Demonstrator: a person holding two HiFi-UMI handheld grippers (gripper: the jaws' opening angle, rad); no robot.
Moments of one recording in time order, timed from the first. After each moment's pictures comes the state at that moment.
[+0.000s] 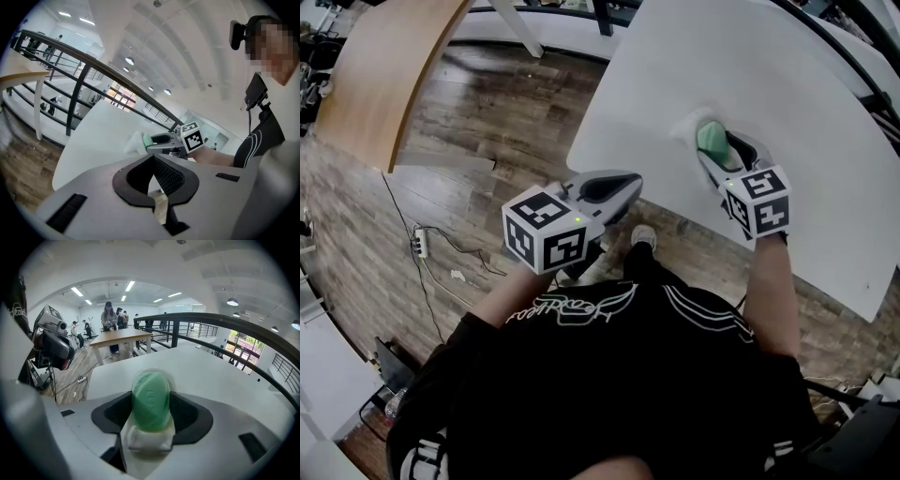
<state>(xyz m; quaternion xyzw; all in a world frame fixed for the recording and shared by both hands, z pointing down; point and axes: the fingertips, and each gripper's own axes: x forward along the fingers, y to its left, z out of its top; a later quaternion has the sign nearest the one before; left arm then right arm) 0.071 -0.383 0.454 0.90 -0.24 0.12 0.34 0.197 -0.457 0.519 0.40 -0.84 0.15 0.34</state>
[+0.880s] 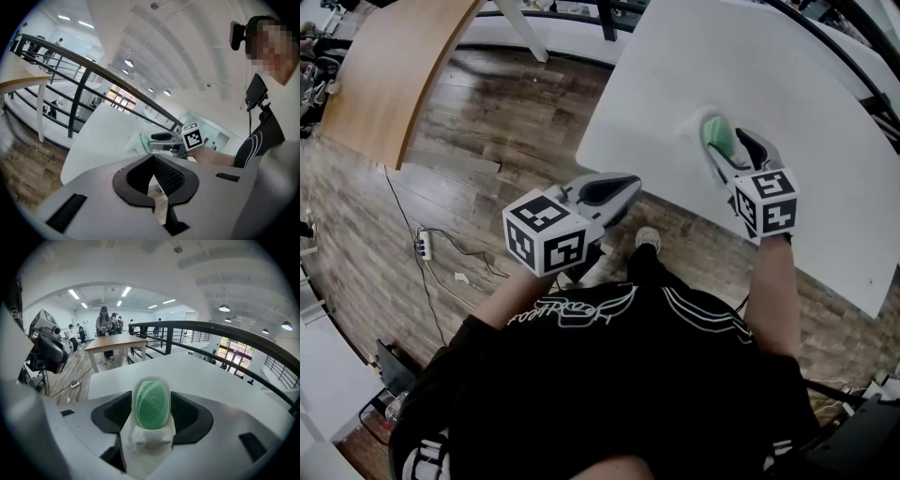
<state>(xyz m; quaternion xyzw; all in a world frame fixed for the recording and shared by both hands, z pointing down) 0.053 -0.363 0.439 0.90 -0.24 0.11 0.33 0.202 -0.450 0.493 0.44 -0.83 0.13 0.31</state>
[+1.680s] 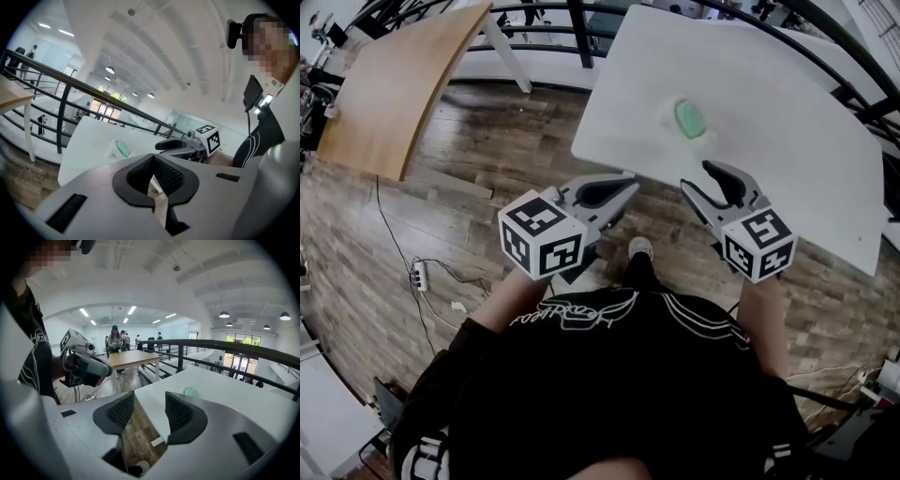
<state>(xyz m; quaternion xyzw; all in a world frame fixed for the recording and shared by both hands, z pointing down) 0.046 -0.272 0.364 0.95 -0.18 0.10 0.25 0.138 -0.288 0.386 0.42 -0.87 0.12 0.22</state>
